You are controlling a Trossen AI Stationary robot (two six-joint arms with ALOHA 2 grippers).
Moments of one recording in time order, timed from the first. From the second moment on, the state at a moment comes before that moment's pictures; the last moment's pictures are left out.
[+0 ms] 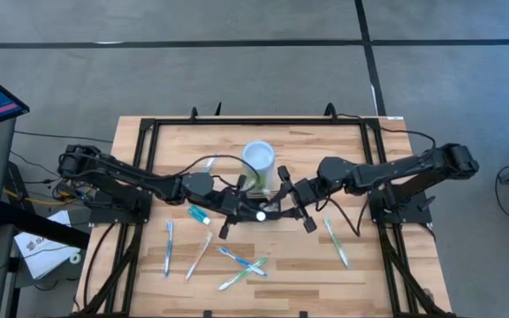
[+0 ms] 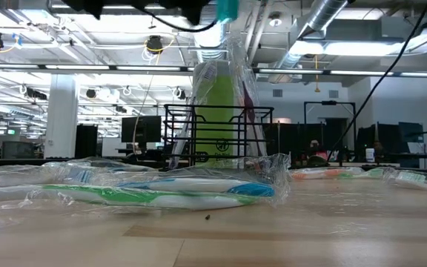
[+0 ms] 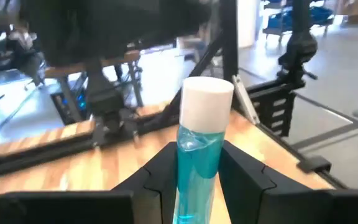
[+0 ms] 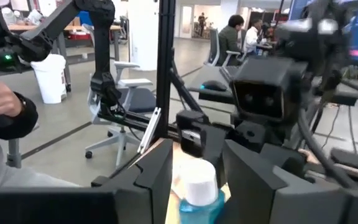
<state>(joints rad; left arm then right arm) -0.15 1.45 0.80 0.54 0.11 0.17 0.12 1.34 0.91 0.38 -0.31 -0.09</state>
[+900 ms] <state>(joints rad) -0.15 1.38 0.56 0.68 -0.19 -0.02 0.12 1.30 0.91 0.30 -0.31 -0.11</state>
